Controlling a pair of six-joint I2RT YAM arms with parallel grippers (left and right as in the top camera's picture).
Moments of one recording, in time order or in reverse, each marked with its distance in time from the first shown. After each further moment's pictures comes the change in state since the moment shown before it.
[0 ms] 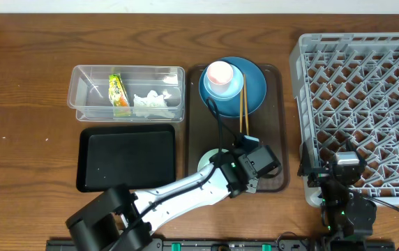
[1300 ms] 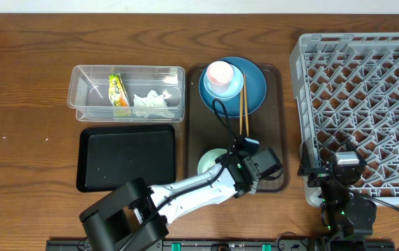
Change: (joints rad) left arm -0.009 0.072 0.000 0.020 -0.040 -0.003; right arm 0.000 0.000 0.000 0.000 0.000 0.000
